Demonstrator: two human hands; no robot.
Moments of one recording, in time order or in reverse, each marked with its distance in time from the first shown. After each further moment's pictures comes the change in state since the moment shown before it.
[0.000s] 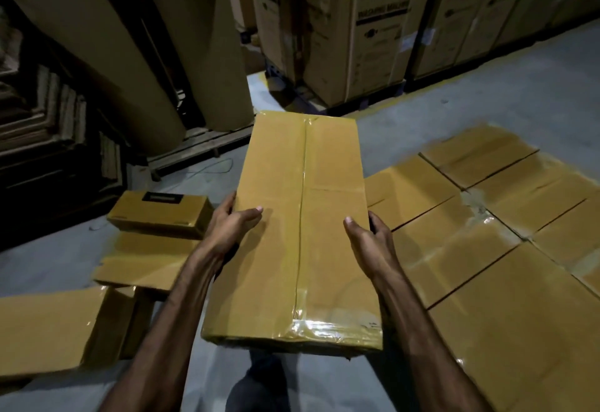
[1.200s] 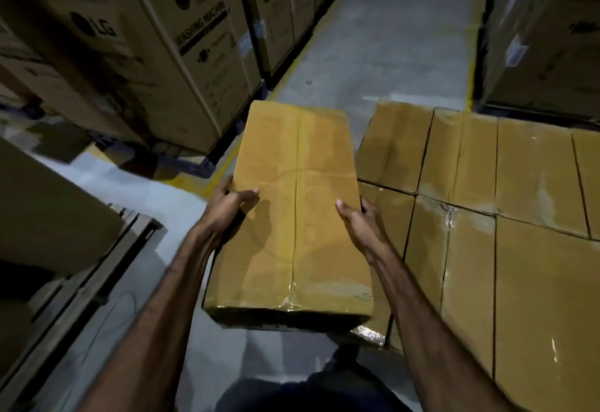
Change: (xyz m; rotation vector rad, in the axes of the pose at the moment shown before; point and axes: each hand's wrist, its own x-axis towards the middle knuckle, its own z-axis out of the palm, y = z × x) left_hand 0.531 0.164 0.281 0.231 -0.607 -0.105; right_hand 0.433 -0.082 -0.010 0.175 0.572 0.125
